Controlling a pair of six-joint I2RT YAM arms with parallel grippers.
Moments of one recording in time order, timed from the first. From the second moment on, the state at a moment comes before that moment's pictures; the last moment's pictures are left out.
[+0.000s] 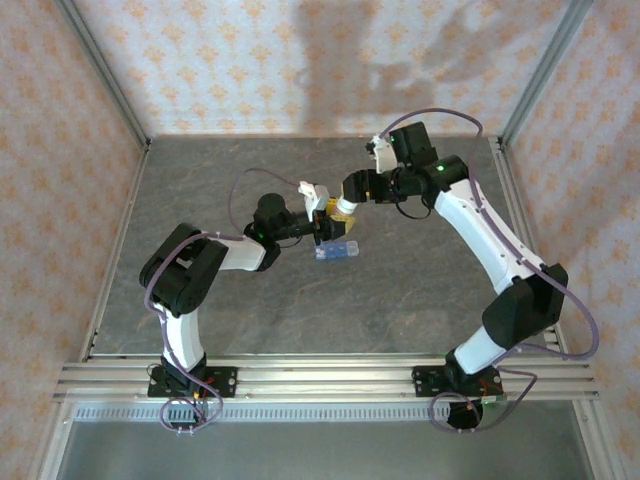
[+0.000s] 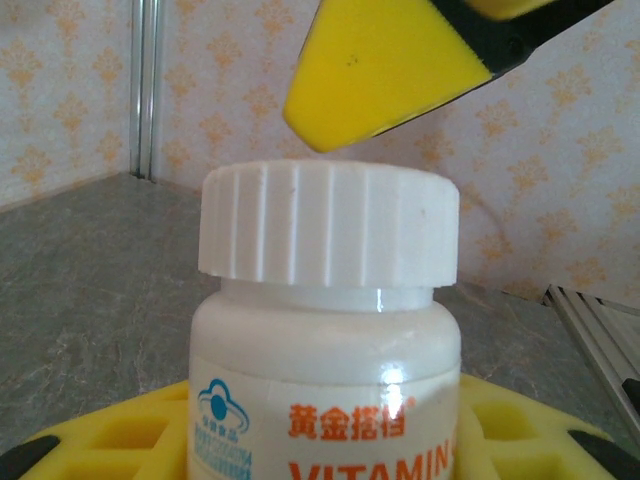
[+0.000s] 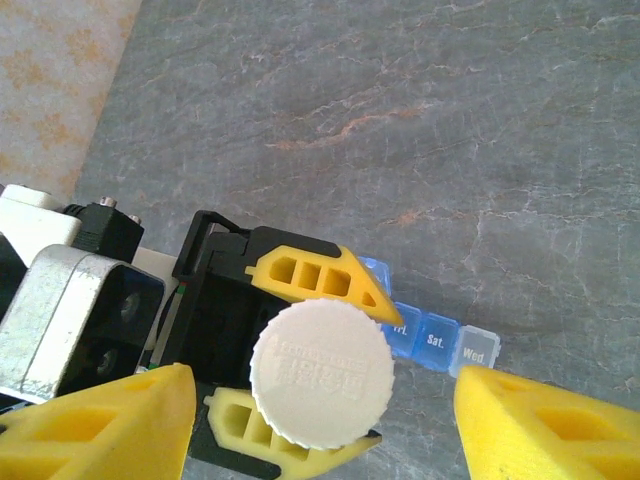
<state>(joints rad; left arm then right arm) -0.48 1.89 0.89 1.03 0.76 -0.23 0.42 1.58 1.60 -0.88 -0.42 0.29</state>
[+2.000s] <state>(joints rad) -0.47 1.90 0.89 1.01 0.66 -0.20 0.50 1.57 1.42 -0.57 -0.14 0.87</state>
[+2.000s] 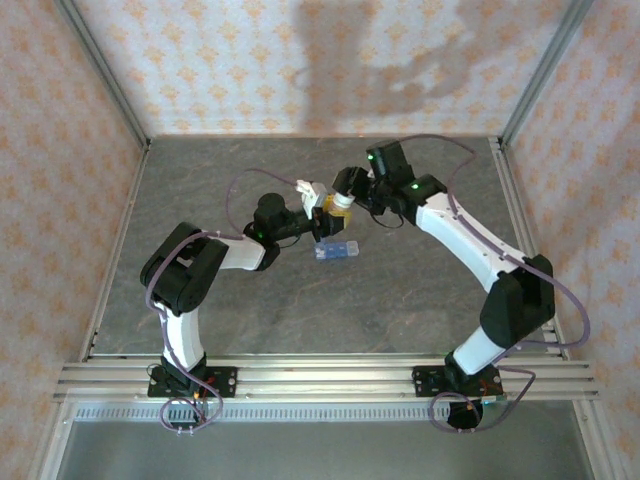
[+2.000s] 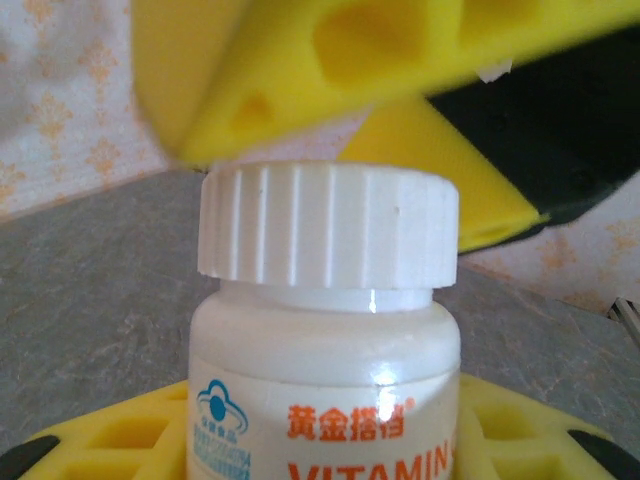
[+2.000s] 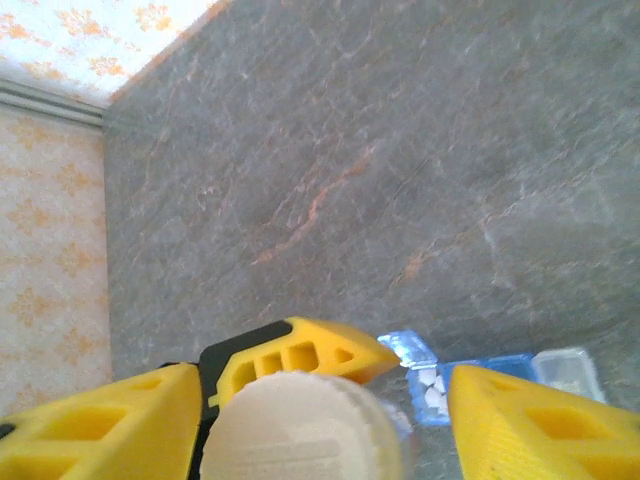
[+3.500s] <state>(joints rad) -0.46 1.94 0.96 1.03 0.80 -0.29 0.40 1.68 1.61 -0.84 -0.50 0.22</state>
